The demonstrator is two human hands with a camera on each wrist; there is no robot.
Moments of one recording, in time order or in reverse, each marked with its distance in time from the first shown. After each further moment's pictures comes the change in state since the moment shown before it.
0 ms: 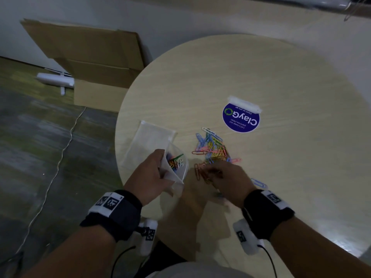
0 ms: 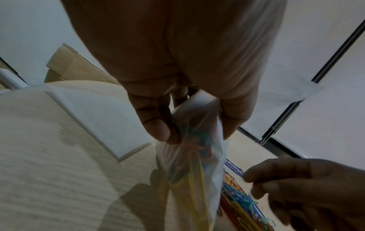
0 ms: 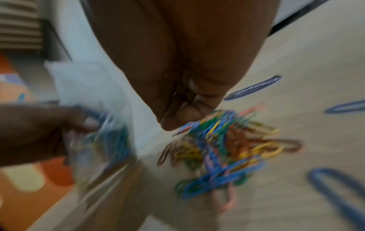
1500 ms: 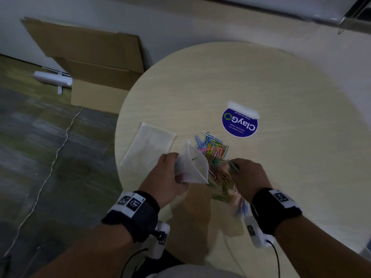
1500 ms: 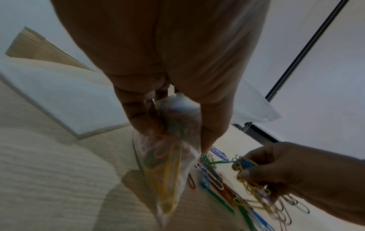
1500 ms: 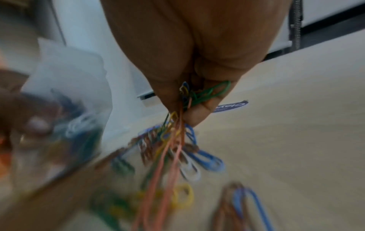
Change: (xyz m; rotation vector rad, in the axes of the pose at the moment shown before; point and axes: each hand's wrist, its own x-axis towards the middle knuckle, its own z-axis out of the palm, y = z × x) left_hand 0.006 0.020 0.026 0.162 -0.019 -0.004; right_hand 0.010 0.032 -0.024 -0.281 0.155 0.179
